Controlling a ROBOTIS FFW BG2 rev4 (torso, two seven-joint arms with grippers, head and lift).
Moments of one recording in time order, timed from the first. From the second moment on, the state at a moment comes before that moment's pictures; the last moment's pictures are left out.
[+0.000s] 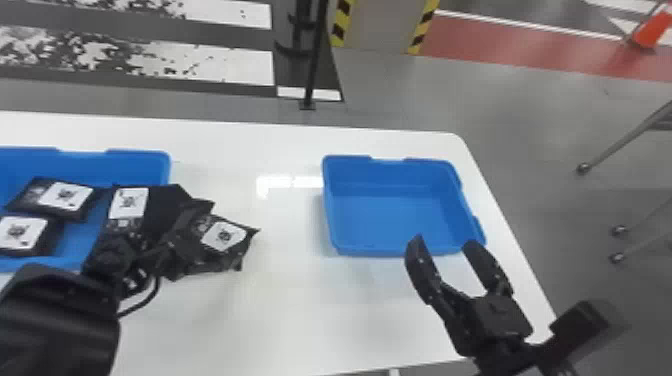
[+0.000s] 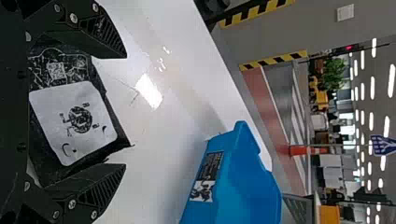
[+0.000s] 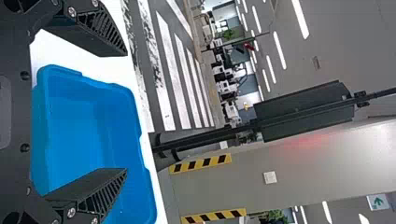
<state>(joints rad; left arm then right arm) 0.04 0.07 -0.15 -1.49 -0.35 0.20 -0.65 0.83 0.00 -0.14 -2.24 -0.33 -0.01 0.22</state>
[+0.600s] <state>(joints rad) -0.03 0.08 -0.20 -1.42 -0.37 0.20 -0.66 0.83 0.00 -0.14 -2.24 -0.33 -0.01 0.23</state>
